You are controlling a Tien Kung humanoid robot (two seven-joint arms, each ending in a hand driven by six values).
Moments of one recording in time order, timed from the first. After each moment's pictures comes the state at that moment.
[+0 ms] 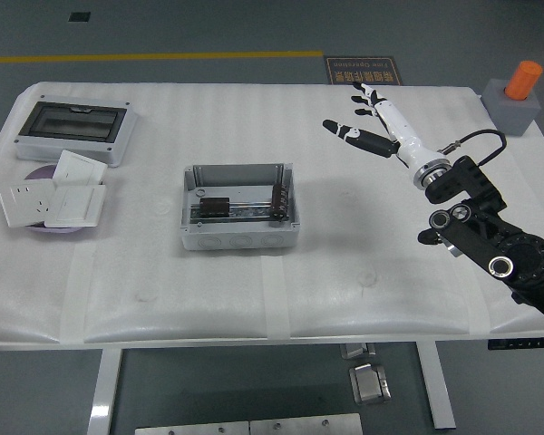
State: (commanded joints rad) left arm -0.12 0.22 -0.48 -0.18 0.65 -0.09 0.25; right arm 0.66 -0.35 0.79 1.03 -1.24 -0.29 0.09
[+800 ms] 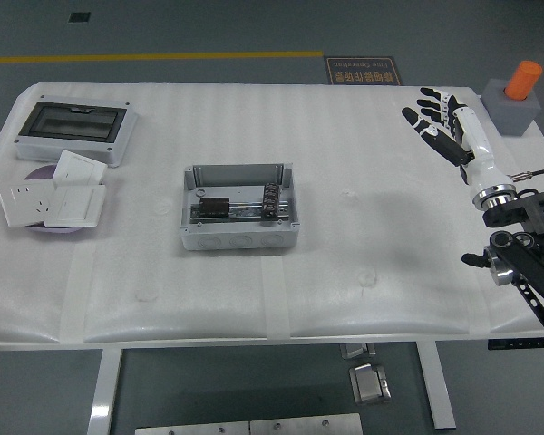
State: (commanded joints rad) left arm -0.09 0.22 -0.46 -0.18 0.65 -0.09 0.24; right arm 0.41 -0.43 1.01 1.18 -1.06 -0.35 0.27
